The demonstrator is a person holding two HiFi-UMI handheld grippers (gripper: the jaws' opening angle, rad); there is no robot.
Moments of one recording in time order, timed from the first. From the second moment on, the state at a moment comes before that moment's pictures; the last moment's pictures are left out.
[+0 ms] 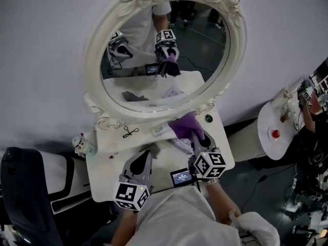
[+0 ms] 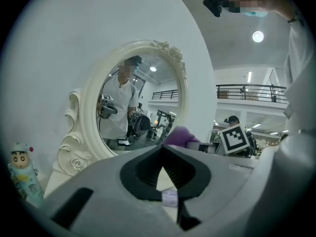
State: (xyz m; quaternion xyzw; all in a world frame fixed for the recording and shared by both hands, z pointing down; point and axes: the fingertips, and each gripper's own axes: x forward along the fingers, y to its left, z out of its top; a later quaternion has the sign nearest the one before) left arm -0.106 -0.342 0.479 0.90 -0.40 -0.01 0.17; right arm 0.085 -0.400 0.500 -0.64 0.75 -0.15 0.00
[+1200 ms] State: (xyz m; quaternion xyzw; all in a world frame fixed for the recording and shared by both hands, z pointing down) left arm -0.018 -0.147 0.491 0.90 -0.42 -0.02 0.14; right arm 0.107 -0.154 0.495 -0.56 0.79 -0.22 0.13
